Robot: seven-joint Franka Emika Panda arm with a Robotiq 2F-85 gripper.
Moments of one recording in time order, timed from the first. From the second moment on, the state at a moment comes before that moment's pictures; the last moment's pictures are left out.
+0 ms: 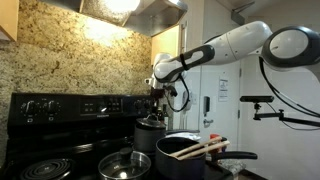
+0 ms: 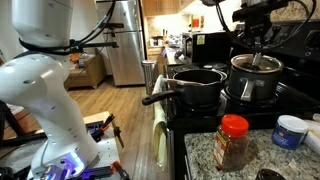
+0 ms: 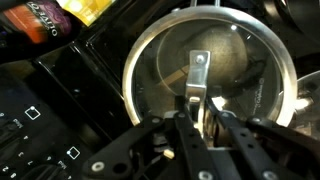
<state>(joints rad) -0.09 0.41 -0.14 -1.47 -0.06 2.13 -0.66</state>
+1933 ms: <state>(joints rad) -0.11 0.45 -0.09 -1.47 -0.16 2.22 -0.68</state>
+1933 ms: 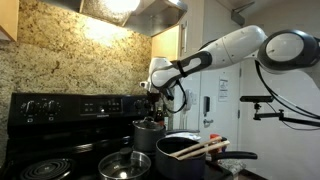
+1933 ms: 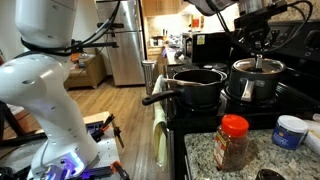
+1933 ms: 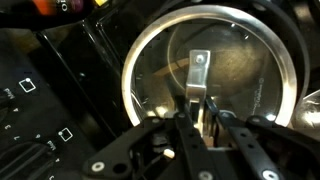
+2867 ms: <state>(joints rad) -0.11 0.45 -0.09 -1.45 -0.16 2.12 -0.68</state>
